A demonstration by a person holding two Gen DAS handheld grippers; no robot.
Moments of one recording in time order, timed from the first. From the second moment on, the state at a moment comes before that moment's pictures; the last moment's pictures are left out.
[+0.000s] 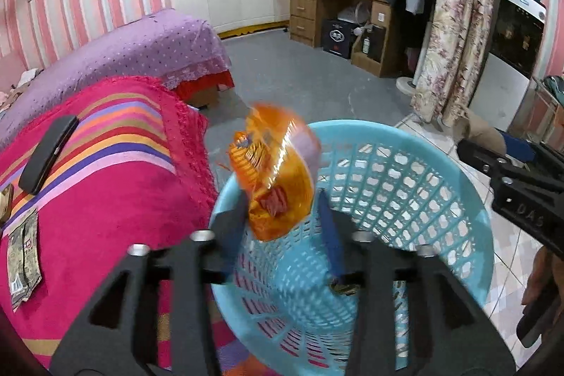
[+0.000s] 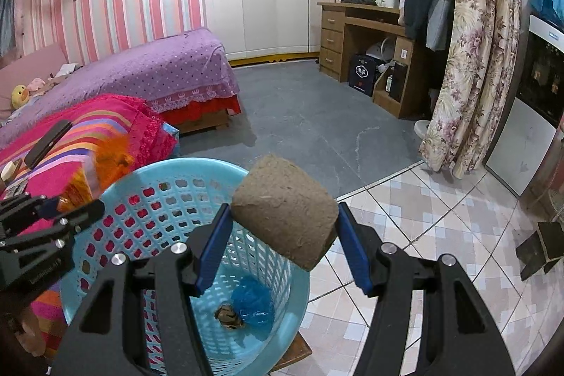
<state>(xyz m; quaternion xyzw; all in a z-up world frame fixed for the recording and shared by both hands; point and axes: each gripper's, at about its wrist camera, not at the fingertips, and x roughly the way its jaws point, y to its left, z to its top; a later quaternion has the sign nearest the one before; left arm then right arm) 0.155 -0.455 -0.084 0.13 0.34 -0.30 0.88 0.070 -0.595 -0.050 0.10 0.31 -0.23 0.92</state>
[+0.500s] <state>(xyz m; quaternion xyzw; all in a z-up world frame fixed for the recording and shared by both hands) 0.170 -0.408 -0.082 0.13 0.33 -0.26 0.90 0.087 -0.577 -0.051 0.08 0.32 -0.22 0.92</state>
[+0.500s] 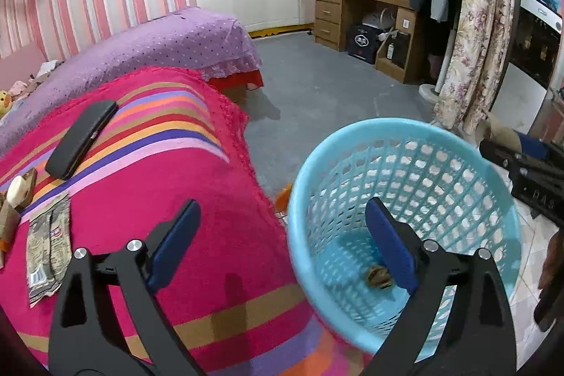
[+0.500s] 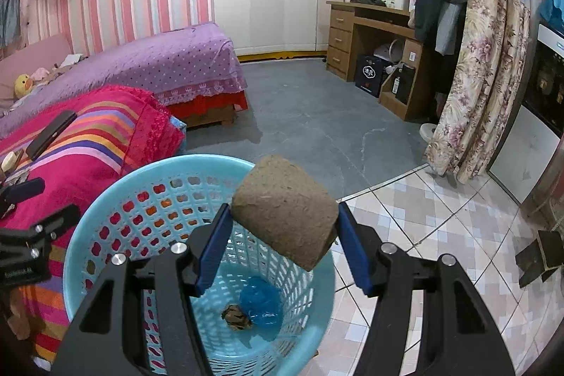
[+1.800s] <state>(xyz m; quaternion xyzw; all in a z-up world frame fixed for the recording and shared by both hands) 0.192 -0.111 -0.016 0.10 0.28 -0.07 0.95 0.154 -0.405 -0.009 0.04 0.29 -0.16 0.94</state>
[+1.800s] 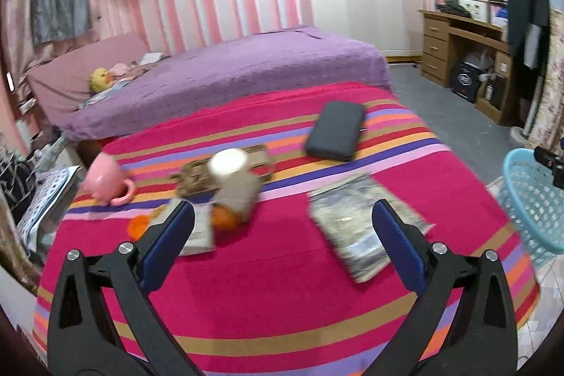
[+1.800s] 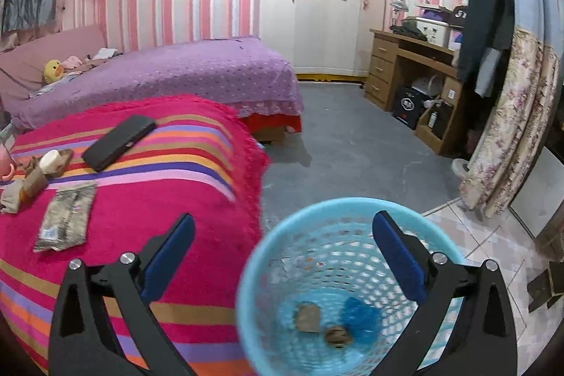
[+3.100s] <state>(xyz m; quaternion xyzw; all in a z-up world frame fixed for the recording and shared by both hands) 0.270 -0.018 -0.087 0.07 0.38 -0.03 0.92 0.229 -0.280 -0.036 0.03 0.33 -0.09 0.94</state>
